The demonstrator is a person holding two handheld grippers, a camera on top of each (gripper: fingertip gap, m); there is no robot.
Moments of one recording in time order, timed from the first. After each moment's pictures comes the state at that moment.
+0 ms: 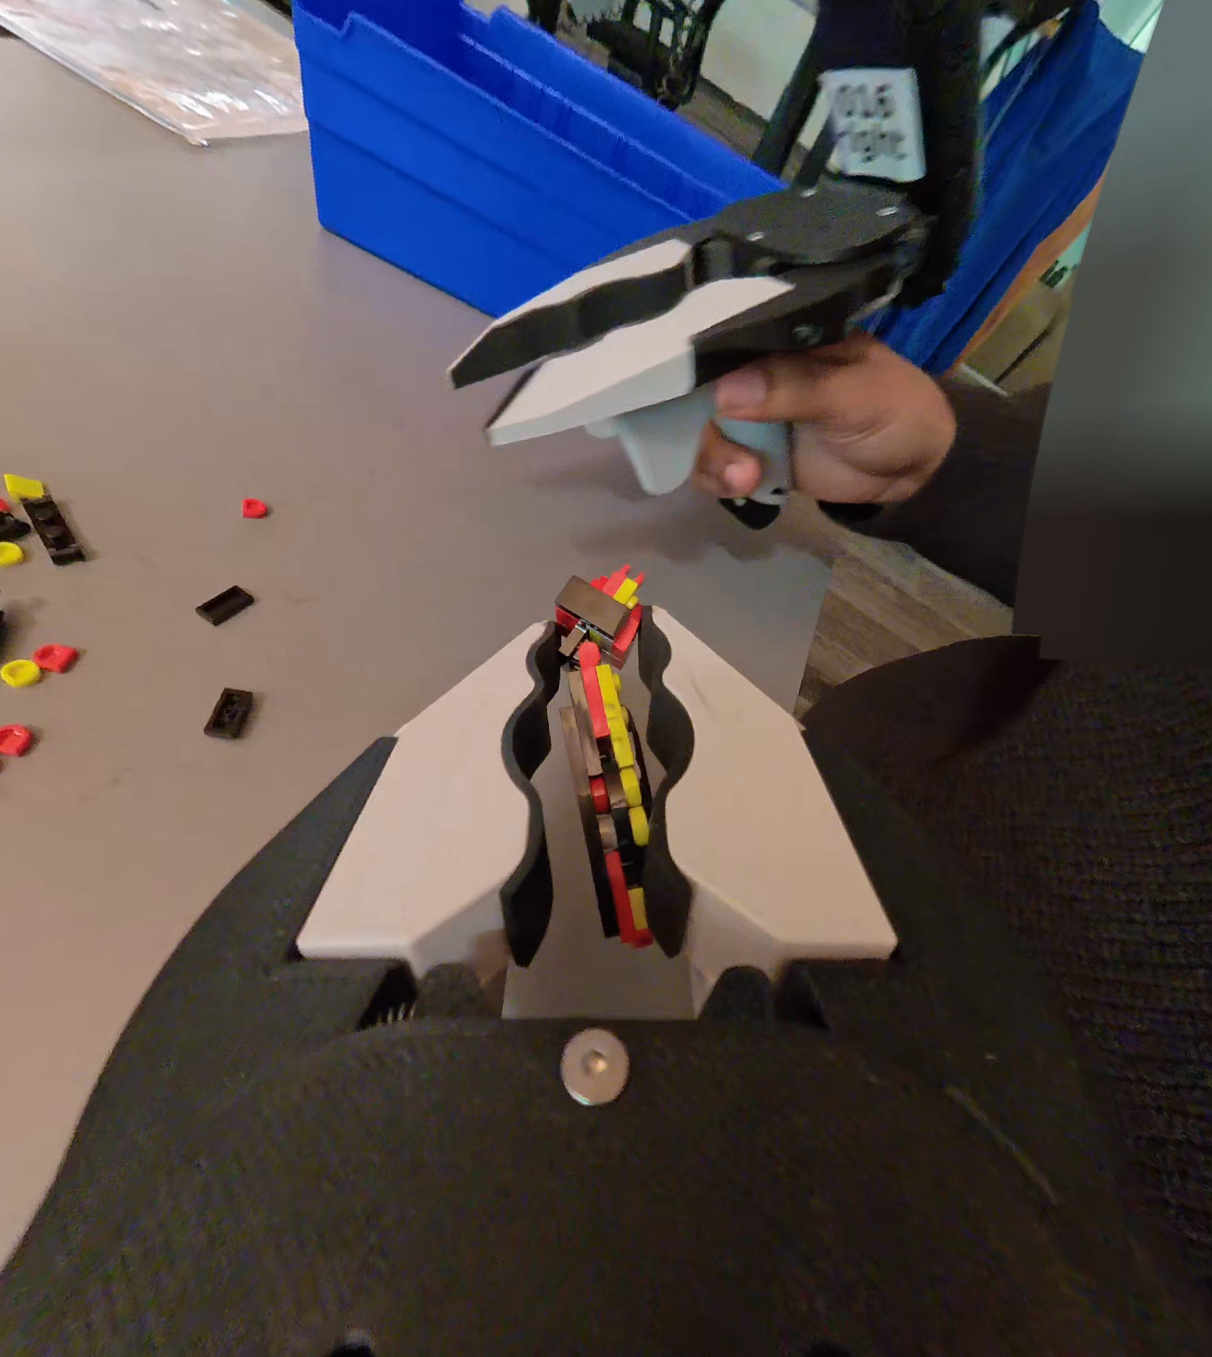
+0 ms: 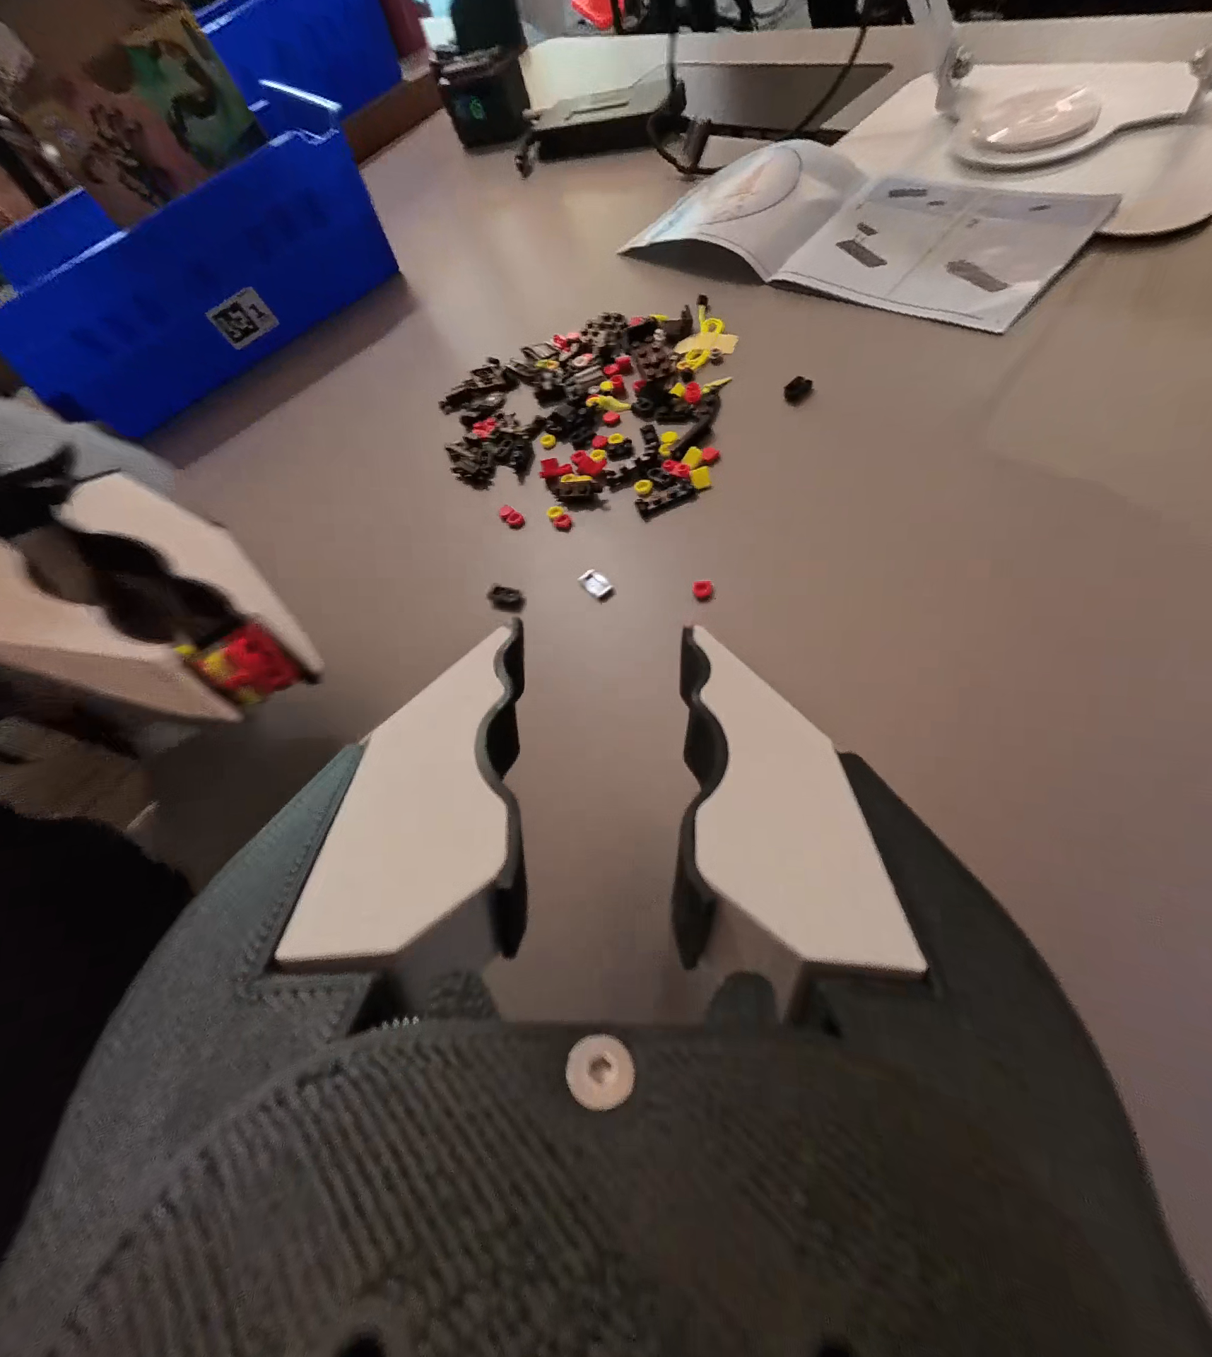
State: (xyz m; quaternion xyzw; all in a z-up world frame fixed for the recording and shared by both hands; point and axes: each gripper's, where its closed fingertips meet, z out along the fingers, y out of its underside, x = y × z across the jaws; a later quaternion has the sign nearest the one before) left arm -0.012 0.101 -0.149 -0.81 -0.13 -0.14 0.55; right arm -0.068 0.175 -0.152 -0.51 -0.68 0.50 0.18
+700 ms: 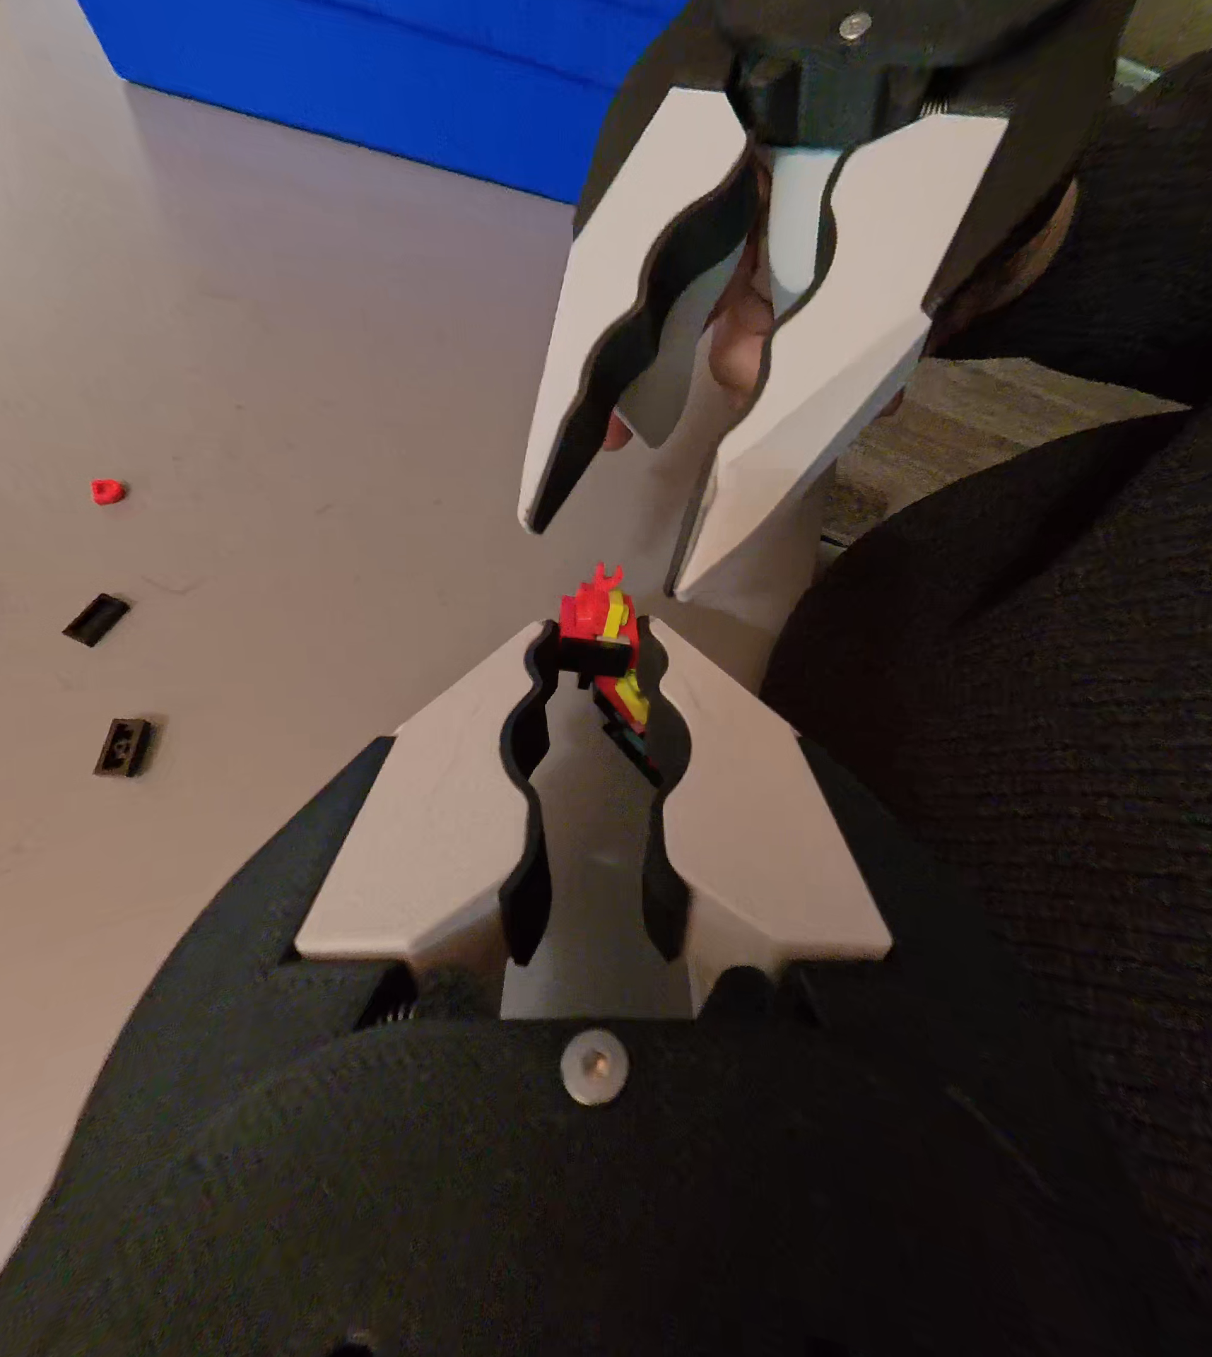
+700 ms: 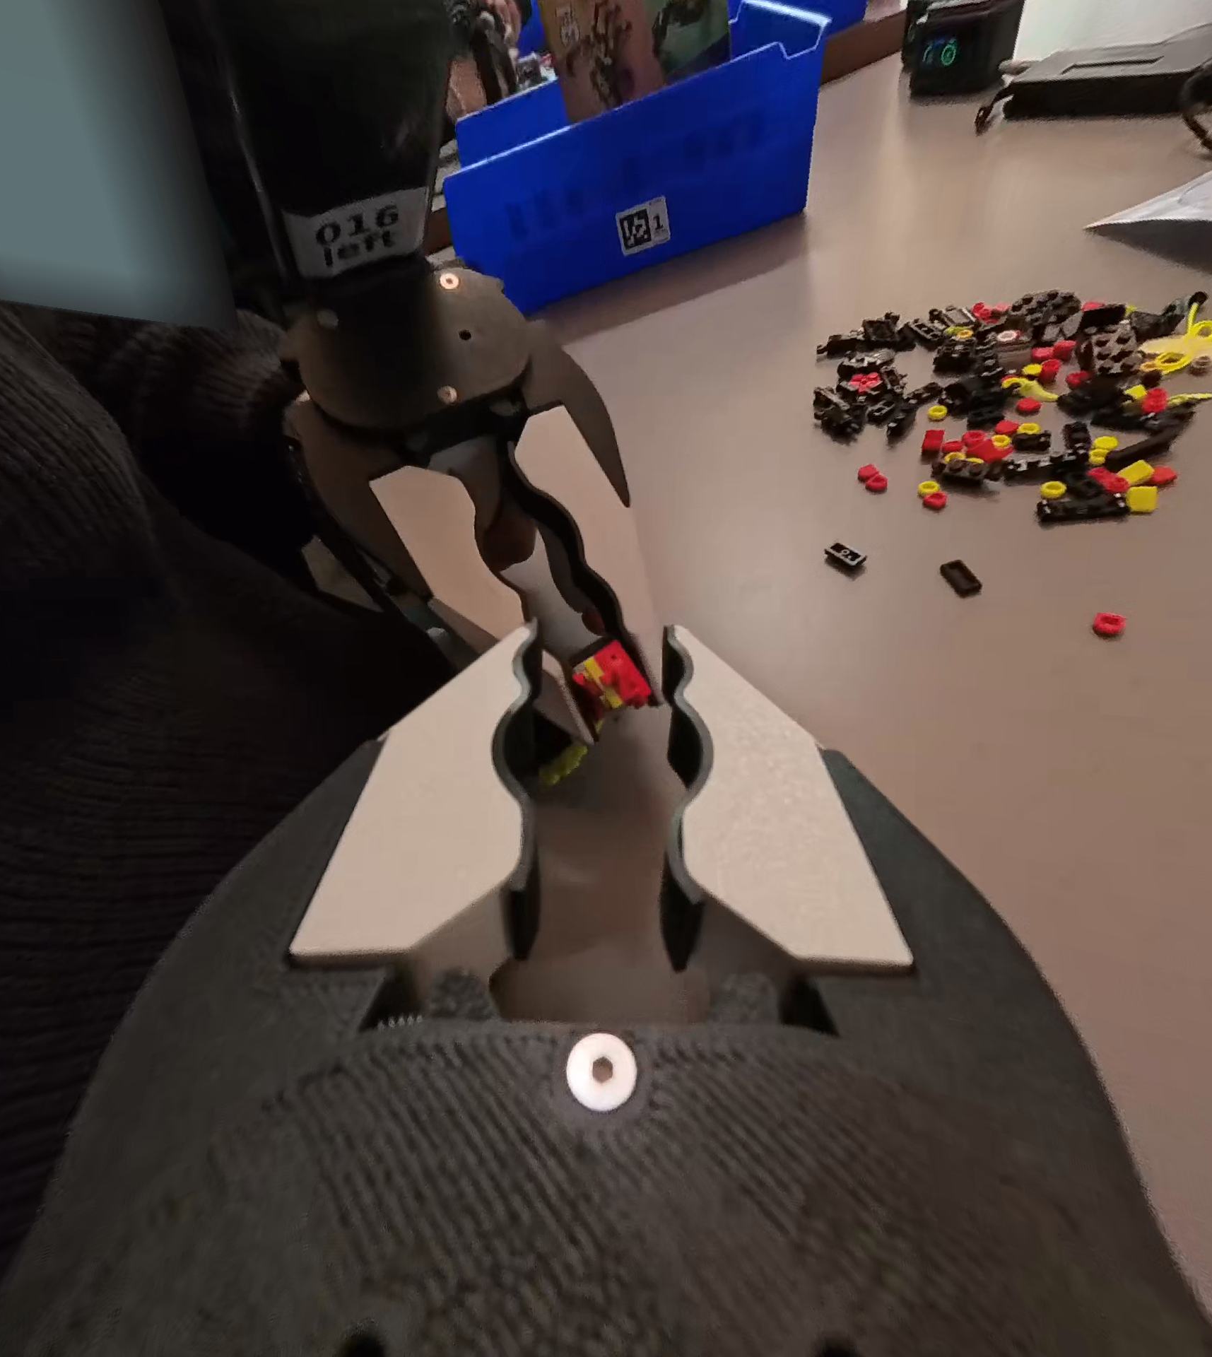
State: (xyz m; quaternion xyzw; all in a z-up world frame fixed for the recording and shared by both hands) left arm 0.023 0.108 -0.186 -0.88 -0.01 -0.09 0.47; right arm 0.010 0.095 -0.147 -0.33 -0.75 0.57 0.07
